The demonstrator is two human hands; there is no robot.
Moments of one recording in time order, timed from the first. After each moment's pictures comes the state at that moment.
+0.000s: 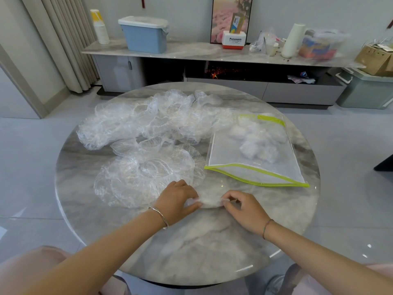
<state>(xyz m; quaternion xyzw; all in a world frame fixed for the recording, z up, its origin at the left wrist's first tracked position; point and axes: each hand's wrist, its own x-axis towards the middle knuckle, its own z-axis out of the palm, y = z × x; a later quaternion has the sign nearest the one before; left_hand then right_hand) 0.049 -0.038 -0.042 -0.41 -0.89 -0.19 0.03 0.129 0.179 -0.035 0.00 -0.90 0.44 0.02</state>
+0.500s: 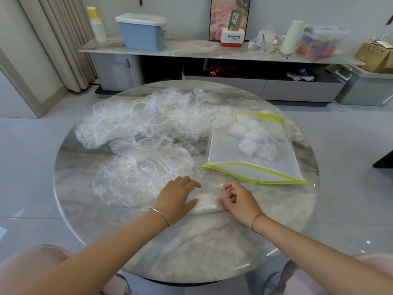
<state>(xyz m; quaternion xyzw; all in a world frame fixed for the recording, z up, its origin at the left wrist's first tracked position) 0.056 -0.032 -0.034 -0.37 -0.91 -0.20 0.03 0.116 0.174 -0.045 -0.09 -0.88 0.46 0.01</state>
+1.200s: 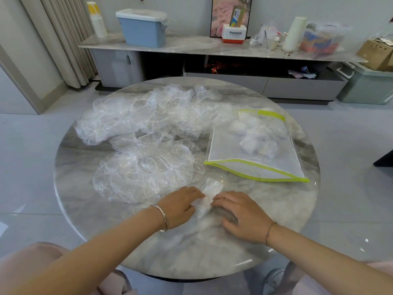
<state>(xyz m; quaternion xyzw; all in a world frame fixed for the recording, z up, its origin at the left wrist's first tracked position) 0.067 -0.038 -0.025 -0.41 -0.87 -0.20 -0.18 0.145 0.179 -0.038 0.21 -0.96 0.20 0.05</state>
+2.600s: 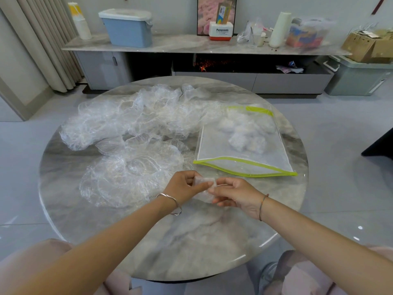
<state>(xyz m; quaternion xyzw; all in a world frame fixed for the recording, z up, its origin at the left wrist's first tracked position) 0.059 0.013 -0.008 -0.17 -0.78 -0.57 -0.19 0.125 0.173 0.015 -0.20 -0.65 0.72 -0.16</state>
